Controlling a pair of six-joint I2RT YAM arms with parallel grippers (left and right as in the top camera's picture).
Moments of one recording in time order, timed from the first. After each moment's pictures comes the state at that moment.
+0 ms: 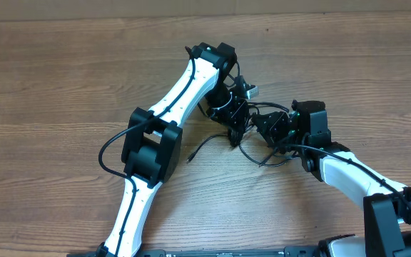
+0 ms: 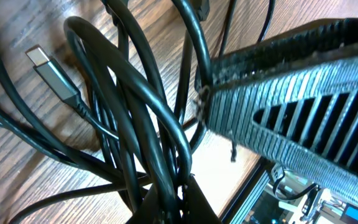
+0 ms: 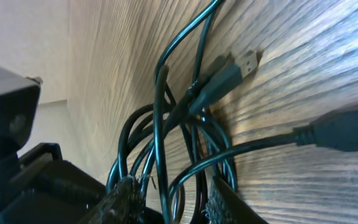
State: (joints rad) left arm -0.51 2.42 2.14 -1.44 0.68 0.19; right arm 0.20 1.54 0.62 0.17 -0.48 1.12
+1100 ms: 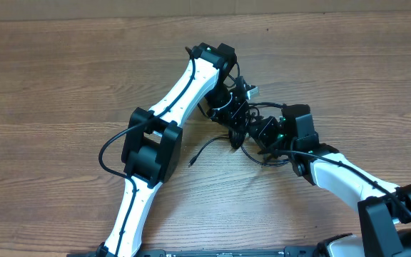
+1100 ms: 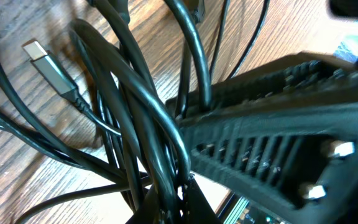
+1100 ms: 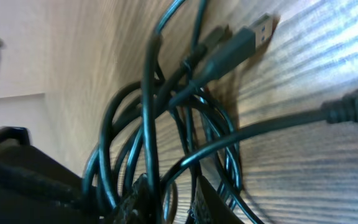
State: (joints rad) left arm -0.51 2.42 2.13 -1.44 0.70 0.19; right arm 0.31 1.54 0.62 0.14 -0.37 1.12
